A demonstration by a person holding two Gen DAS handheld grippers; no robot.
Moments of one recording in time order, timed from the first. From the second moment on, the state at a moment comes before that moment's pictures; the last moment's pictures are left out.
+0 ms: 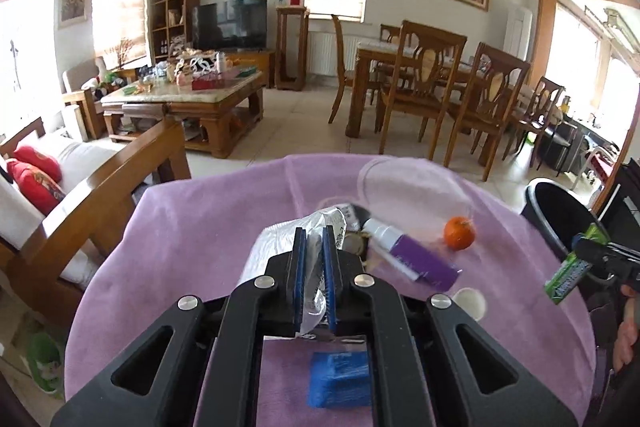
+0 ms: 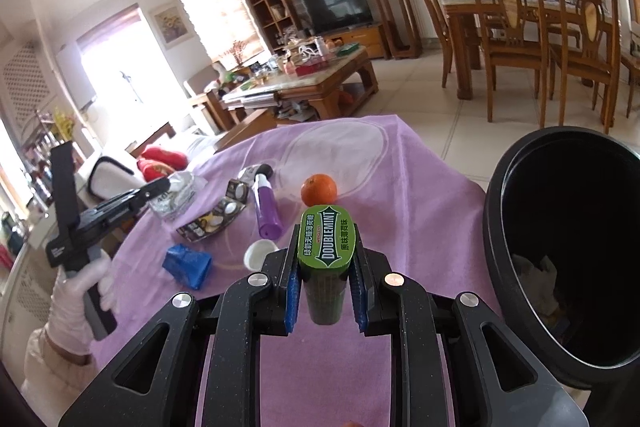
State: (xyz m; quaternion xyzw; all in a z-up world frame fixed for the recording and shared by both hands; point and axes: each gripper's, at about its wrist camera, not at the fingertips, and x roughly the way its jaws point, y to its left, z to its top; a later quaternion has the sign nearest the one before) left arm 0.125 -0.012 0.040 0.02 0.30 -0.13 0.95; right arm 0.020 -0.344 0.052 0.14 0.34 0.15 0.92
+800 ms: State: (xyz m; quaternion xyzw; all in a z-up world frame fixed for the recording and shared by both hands) left arm 0.079 -0.278 0.062 -0.01 0.25 -0.44 0.86; right arm -0.042 -0.548 0.098 0.22 0.25 -0.02 0.94
